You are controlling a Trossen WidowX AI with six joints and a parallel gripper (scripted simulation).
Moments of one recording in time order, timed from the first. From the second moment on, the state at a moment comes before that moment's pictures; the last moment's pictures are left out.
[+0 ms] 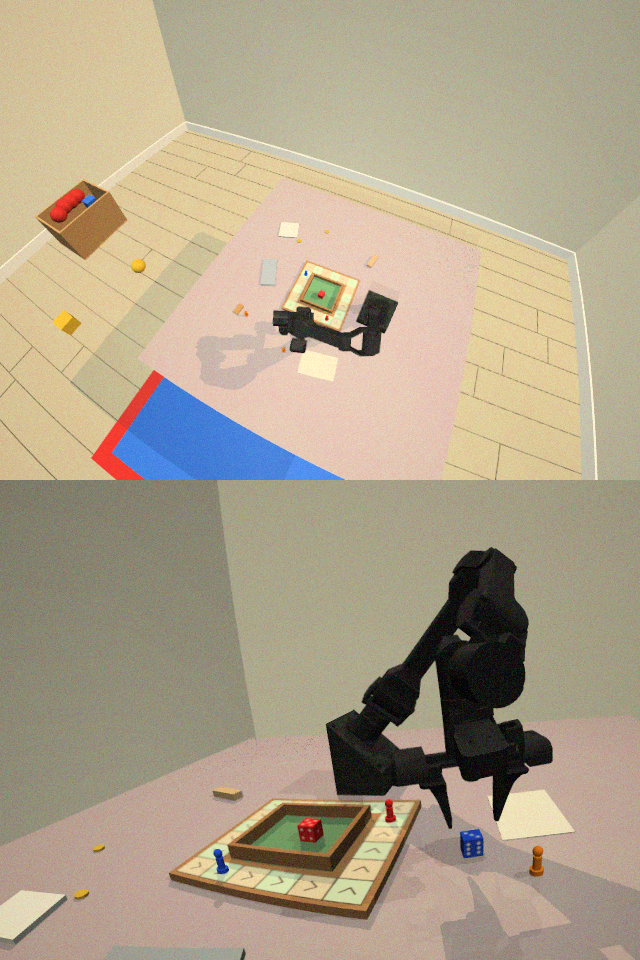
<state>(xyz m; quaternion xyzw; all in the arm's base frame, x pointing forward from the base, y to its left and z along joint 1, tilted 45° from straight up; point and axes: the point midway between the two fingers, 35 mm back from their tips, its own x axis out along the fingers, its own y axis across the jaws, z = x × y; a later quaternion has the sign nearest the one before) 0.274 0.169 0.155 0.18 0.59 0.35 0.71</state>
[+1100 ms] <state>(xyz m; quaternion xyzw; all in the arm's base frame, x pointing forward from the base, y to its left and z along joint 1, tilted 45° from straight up) 0.276 0.191 0.132 0.18 0.59 0.35 0.70</state>
